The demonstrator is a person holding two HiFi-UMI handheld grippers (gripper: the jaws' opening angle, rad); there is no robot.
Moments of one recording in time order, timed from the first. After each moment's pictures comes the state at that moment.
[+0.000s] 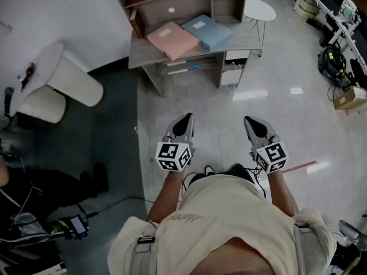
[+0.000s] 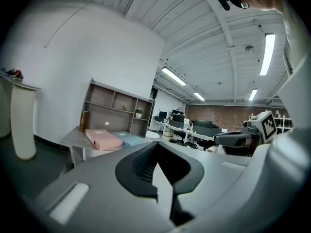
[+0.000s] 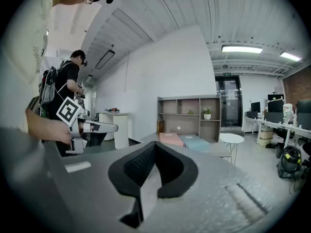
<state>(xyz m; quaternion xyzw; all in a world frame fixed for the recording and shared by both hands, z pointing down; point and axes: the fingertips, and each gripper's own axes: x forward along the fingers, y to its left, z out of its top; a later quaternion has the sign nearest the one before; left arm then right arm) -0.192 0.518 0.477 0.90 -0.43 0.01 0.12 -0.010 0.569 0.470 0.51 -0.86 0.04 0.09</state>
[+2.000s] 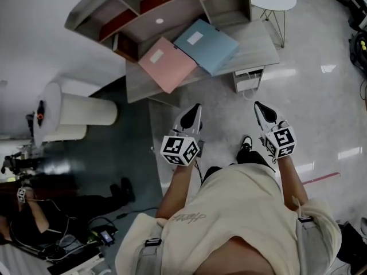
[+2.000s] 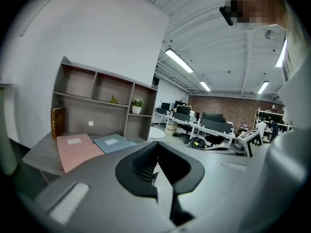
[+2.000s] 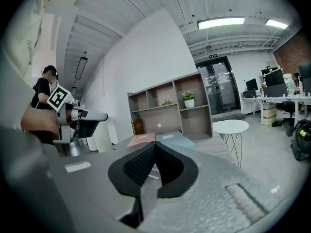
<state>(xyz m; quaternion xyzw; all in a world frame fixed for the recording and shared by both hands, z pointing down) -0.030 0.221 0.464 0.89 -0.43 0.06 0.13 0.154 0.244 0.529 0.50 -0.85 0.13 0.04</state>
